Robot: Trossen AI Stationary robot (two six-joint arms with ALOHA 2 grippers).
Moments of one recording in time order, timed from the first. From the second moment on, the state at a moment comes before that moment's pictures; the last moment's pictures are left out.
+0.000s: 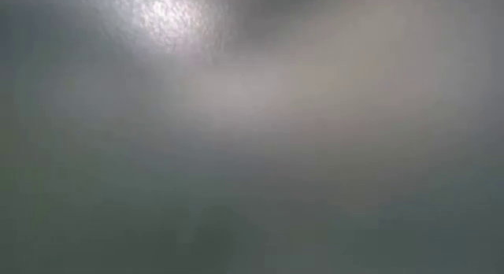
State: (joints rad) left arm -0.16 1.11 0.23 0.90 -0.69 -0.52; right arm 0.02 1.87 1.51 -0.20 0.12 0.34
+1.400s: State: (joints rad) left arm -0.16 1.43 0.32 1.30 -0.66 -0.51; right arm -0.01 1.87 1.51 -0.17 0.23 0.46
